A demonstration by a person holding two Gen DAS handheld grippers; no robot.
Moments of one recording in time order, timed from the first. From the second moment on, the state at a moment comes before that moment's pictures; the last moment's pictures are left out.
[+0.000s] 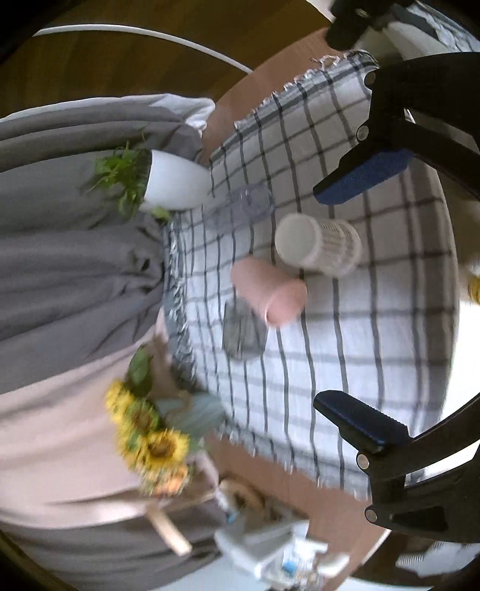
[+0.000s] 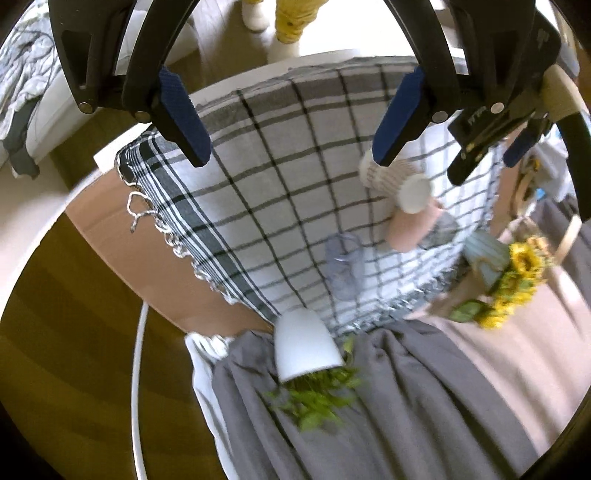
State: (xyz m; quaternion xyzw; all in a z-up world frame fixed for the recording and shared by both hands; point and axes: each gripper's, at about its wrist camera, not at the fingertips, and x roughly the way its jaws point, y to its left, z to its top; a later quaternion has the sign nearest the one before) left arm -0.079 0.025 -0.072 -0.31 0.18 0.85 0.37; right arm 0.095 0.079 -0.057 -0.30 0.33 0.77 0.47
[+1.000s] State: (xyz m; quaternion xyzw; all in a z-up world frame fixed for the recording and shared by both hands) left arm -0.048 -0.111 -0.002 -0.29 0.13 0.89 0.32; right arm 0.079 -0.040 0.020 -0.26 0.20 0.86 0.39
